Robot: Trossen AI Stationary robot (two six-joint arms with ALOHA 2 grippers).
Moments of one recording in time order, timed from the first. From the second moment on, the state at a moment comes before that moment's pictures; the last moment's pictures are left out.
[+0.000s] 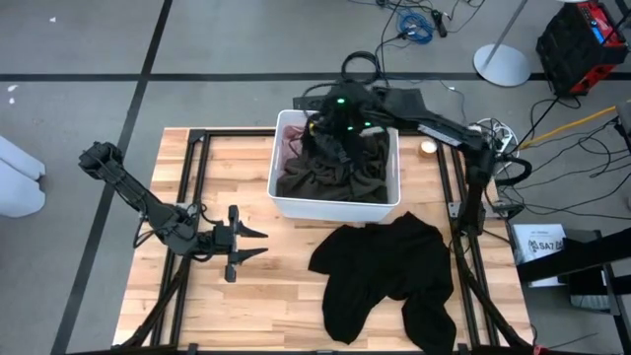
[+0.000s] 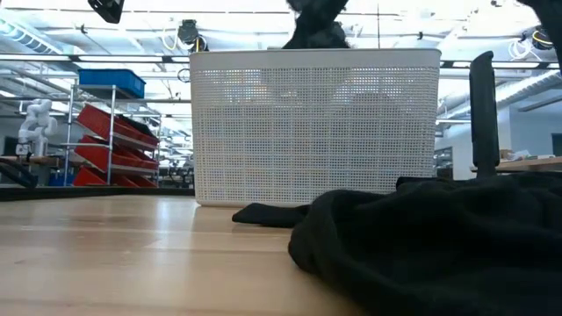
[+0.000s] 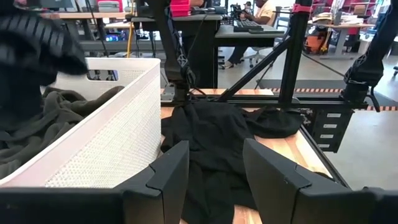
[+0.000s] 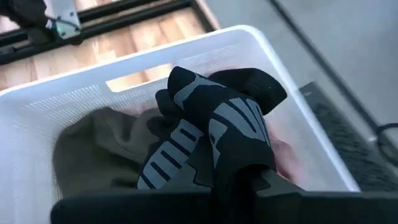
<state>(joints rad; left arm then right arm) -0.69 0.91 0.48 0.33 -0.69 -0.07 -0.38 1.88 2.10 -1.02 0.04 0.04</state>
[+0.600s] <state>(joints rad) -0.69 0.91 0.48 0.32 -0.69 -0.07 -0.41 2.22 2.10 -1.04 -0.01 0.05</state>
